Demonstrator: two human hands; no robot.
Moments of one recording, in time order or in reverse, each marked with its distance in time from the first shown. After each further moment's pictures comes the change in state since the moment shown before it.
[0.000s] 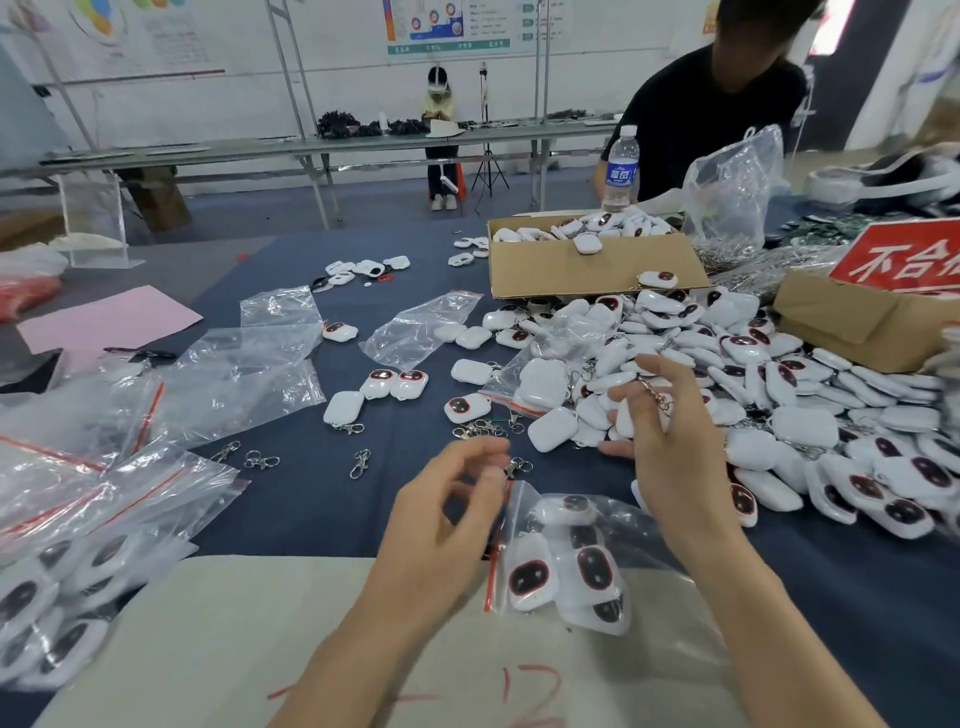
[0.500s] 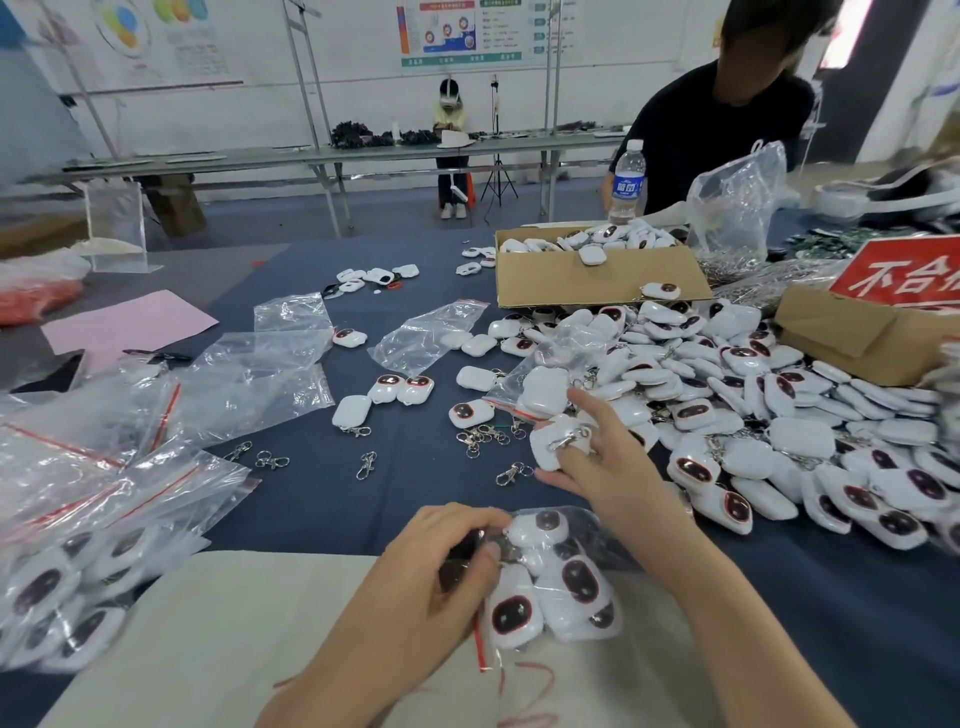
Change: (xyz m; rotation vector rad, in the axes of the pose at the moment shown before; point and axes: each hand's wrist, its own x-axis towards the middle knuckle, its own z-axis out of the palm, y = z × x) left_hand -0.034 -0.014 -0.020 0.314 -0.148 0.174; right_hand -0.009 0.003 0.023 0.255 -0.439 0.185
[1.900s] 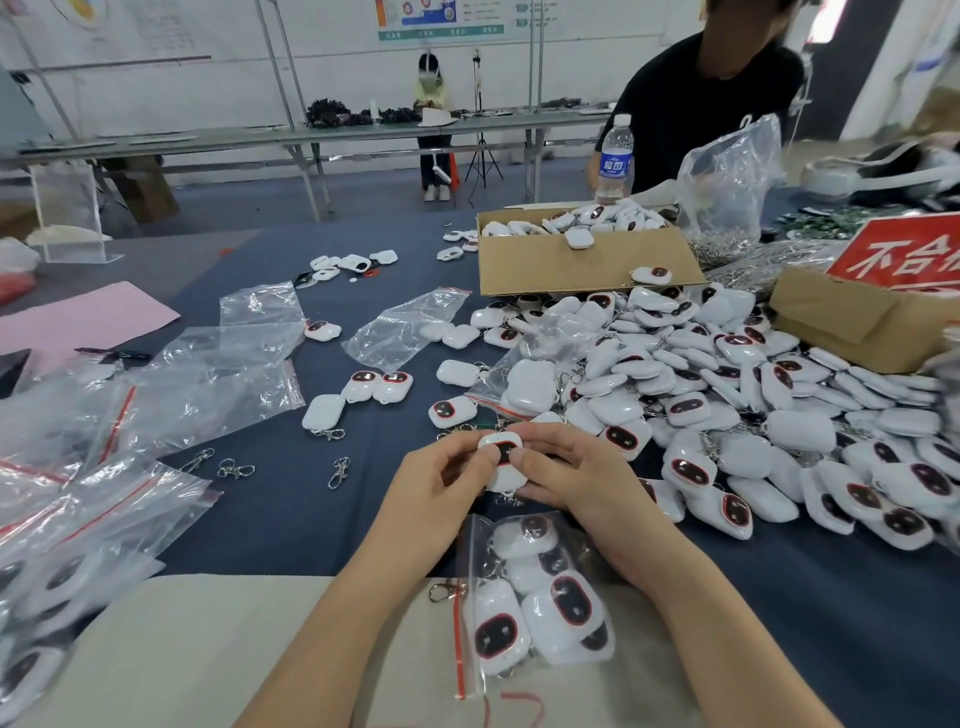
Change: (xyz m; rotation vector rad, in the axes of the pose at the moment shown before) left_hand 0.083 -0.004 0.015 -0.428 0.021 -0.209; right_hand 0.013 0.013 0.002 0.113 -0.062 0.043
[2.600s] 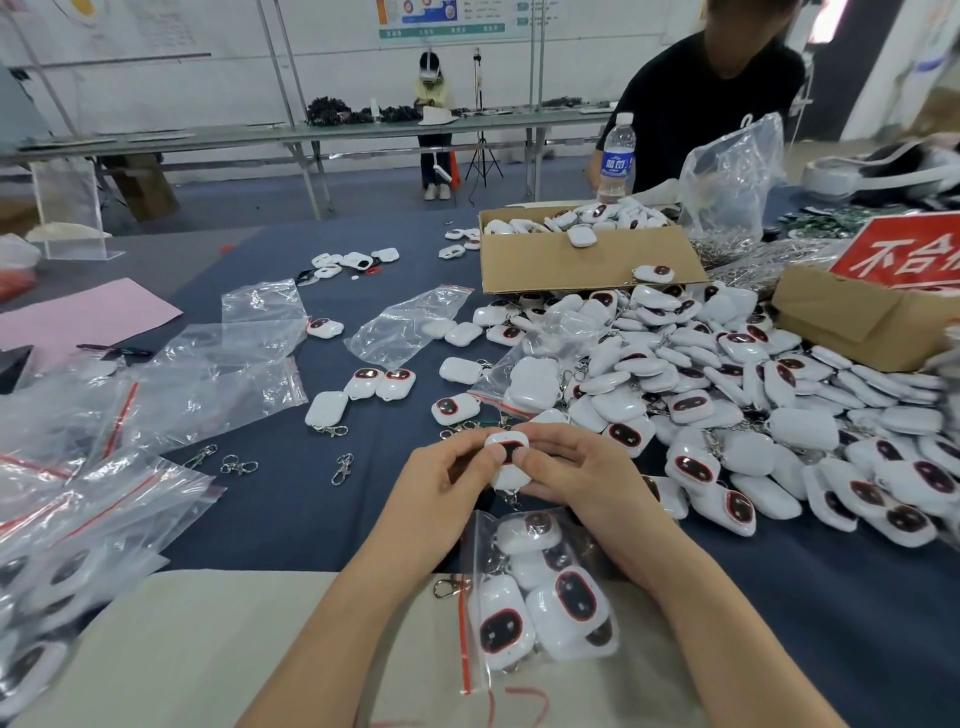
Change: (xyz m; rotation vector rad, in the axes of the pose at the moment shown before) left_hand -0.001 0.000 -0.002 0.055 -0.040 0.049; right_hand -0.001 0.002 0.000 -0.040 0.006 0.002
